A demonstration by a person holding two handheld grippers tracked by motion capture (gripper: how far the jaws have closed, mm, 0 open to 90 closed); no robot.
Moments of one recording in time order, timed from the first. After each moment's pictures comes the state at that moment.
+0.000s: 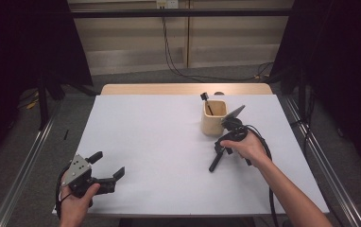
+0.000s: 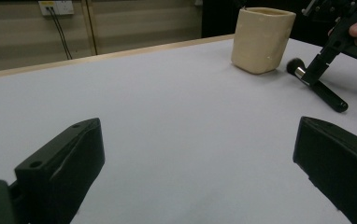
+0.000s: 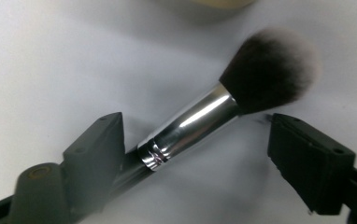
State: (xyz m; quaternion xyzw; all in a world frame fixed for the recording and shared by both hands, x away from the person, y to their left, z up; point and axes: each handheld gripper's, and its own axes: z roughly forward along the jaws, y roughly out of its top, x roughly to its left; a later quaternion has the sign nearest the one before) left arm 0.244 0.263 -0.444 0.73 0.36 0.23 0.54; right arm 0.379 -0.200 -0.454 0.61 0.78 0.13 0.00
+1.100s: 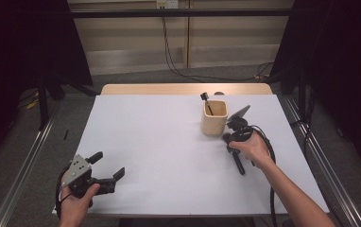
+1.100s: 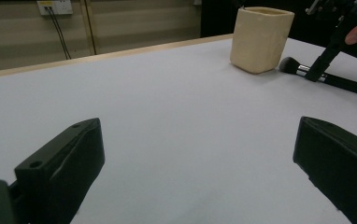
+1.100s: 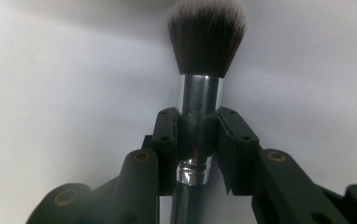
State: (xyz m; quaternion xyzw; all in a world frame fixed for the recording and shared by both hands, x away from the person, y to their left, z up) left arm 0.243 0.262 -0.444 0.73 0.36 0.23 0.54; right arm 0.376 -0.214 -0.450 0.63 0.77 0.10 0.03
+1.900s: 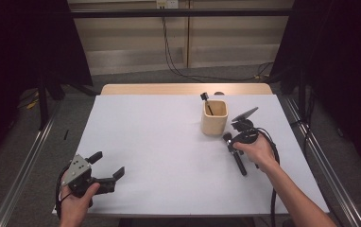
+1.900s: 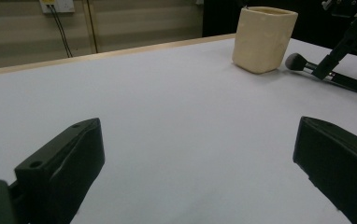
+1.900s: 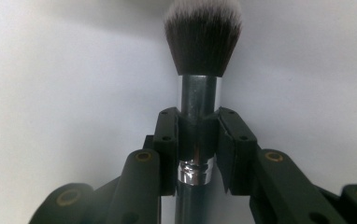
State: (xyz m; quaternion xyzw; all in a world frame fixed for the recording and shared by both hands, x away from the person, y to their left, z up) left arm 0.245 0.263 -0.445 0.73 0.36 0.23 0.54; right arm 0.363 -0.229 -0.447 0.62 0.76 0.16 0.02
